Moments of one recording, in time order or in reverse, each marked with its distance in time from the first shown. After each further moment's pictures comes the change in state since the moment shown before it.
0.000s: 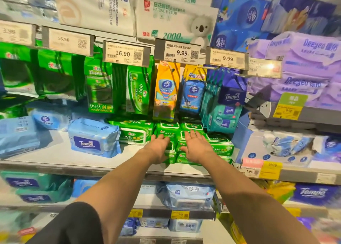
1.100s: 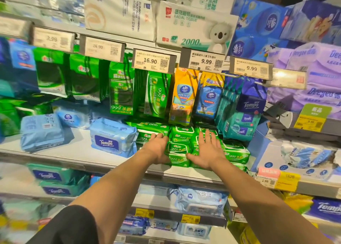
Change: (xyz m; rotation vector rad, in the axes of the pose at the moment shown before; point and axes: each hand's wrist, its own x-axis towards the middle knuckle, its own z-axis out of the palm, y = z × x) left_hand -0.022 -0.048 -0.015 0.004 0.068 -0.060; right_hand -0.012 -0.018 -0.011 0.010 0.021 0.053
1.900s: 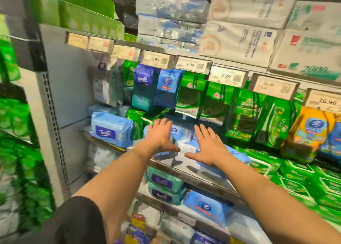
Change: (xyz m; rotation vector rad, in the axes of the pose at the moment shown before) left_hand -0.159 -0.332 -0.139 0.067 0.349 -0.289; right_hand 0.033 -0.387 -0.067 0.040 0.096 -0.461
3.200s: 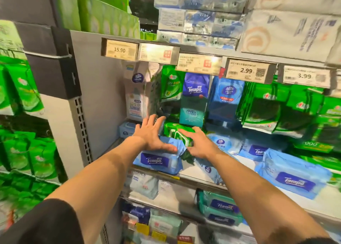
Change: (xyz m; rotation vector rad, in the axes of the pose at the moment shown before) left_hand 0.062 -0.280 -0.052 -0.028 -0.163 0.038; right_hand 0.197 -0.197 0.050 0.501 0.049 -0.016
